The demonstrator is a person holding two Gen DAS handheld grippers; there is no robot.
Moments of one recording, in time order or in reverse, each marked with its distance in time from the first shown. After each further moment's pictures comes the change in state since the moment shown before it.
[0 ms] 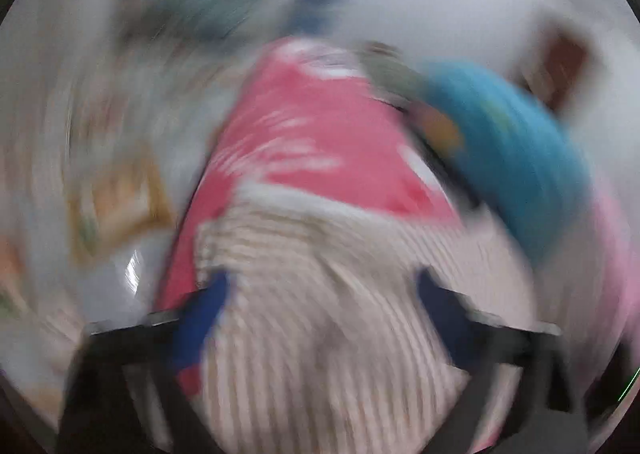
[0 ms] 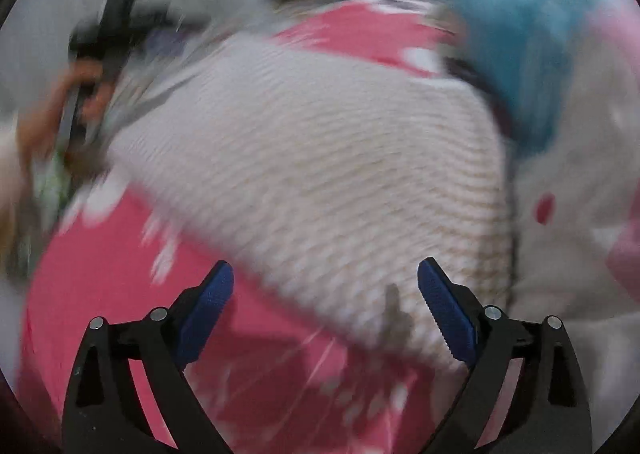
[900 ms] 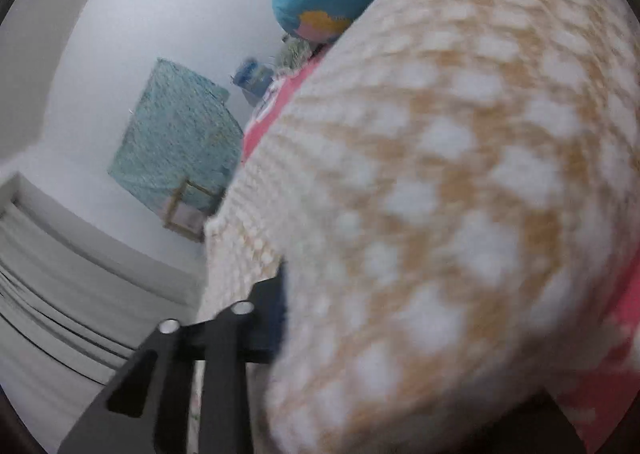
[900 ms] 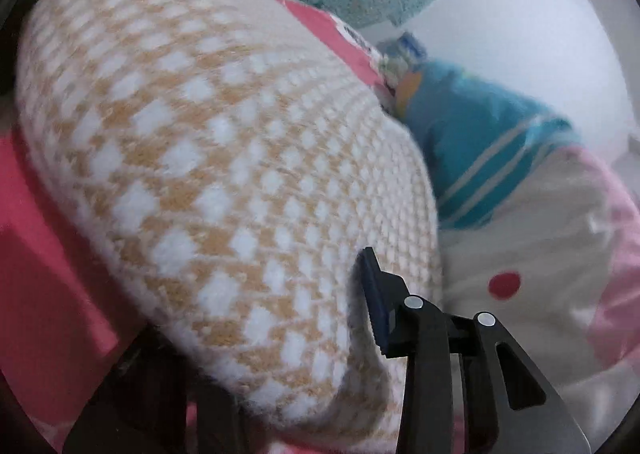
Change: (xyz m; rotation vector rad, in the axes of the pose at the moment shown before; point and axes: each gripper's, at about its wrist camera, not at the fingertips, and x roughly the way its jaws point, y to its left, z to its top) left arm 0.065 -0.127 -0.167 0.792 0.009 0.608; right arm 0.077 0.014 -0.014 -0.230 -0.067 -0.611
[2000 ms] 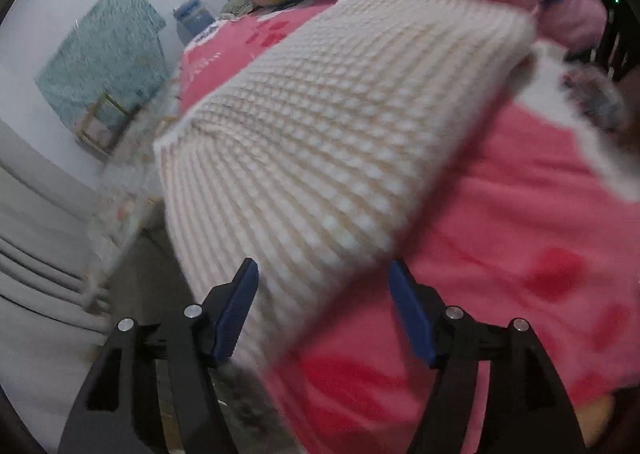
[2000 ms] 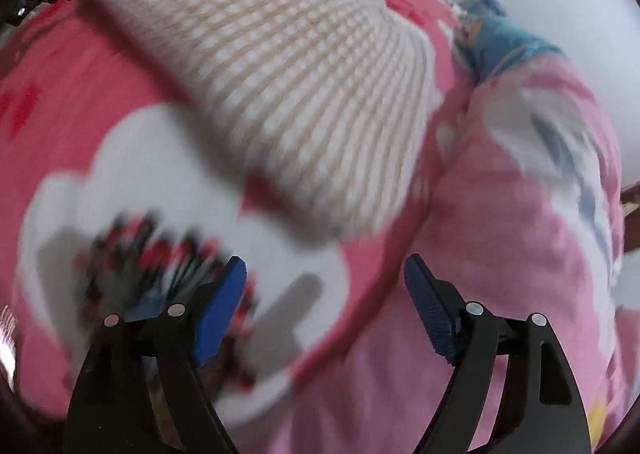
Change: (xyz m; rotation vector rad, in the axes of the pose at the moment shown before) left arm -0.321 0.014 -0.205 -0.206 0.114 -0.506; right arm -0.229 0.017 -0.166 -0.162 0.207 0.305
